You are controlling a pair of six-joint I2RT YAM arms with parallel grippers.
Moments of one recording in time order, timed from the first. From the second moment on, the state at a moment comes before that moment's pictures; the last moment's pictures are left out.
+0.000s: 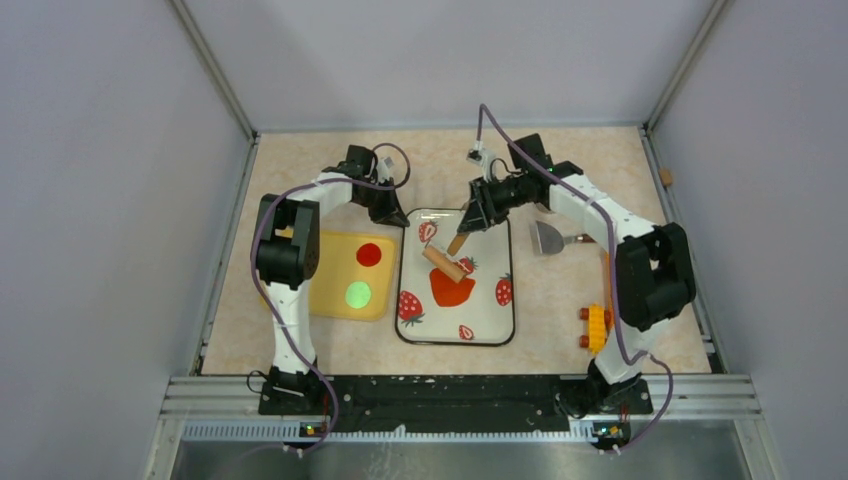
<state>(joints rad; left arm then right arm) -0.21 2.13 1.52 -0.48 0.53 -0.39 0.43 1.75 1.42 -0.60 -0.85 -0.01</state>
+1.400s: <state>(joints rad) -0.21 2.13 1.52 -0.48 0.53 -0.39 0.51 1.85 1.30 -0.46 -0.86 0.20</state>
